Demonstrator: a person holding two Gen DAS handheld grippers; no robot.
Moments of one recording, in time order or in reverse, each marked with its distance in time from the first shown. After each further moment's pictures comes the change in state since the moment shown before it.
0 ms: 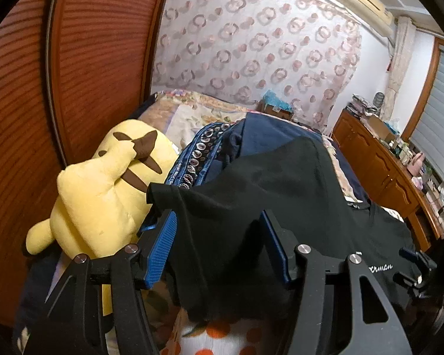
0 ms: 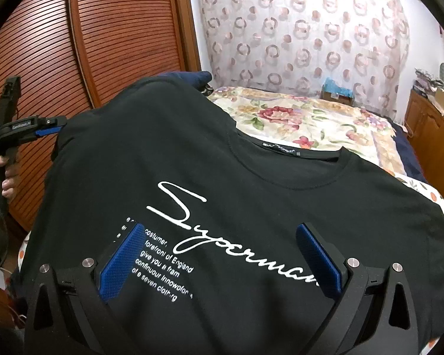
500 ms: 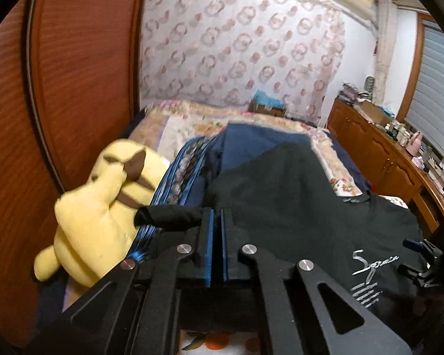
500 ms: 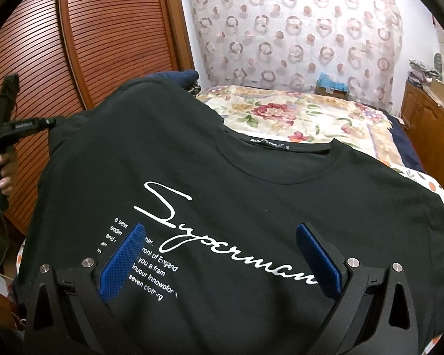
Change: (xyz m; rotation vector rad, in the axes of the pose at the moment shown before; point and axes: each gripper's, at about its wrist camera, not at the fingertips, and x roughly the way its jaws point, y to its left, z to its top) left arm -0.014 -0.035 0.018 0.147 -0.048 0.002; right arm 0.011 0.002 -0.012 0.036 -0.022 -0.014
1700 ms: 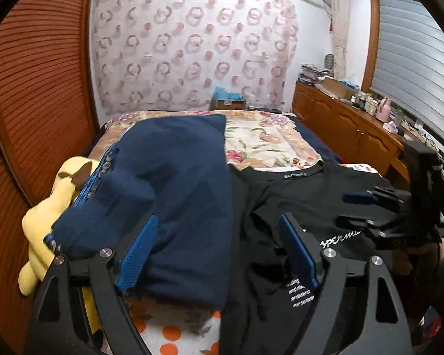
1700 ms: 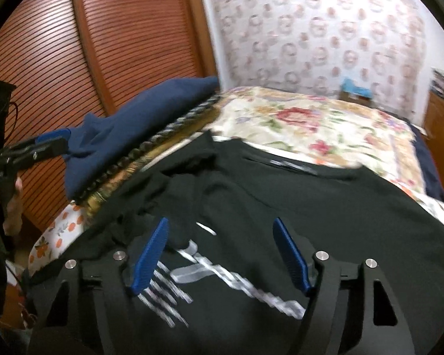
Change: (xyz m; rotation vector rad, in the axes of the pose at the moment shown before) left arm -0.011 -0.093 -0.035 0.148 0.003 -0.098; right arm 0.050 0.078 0.013 -0.060 0.020 0.125
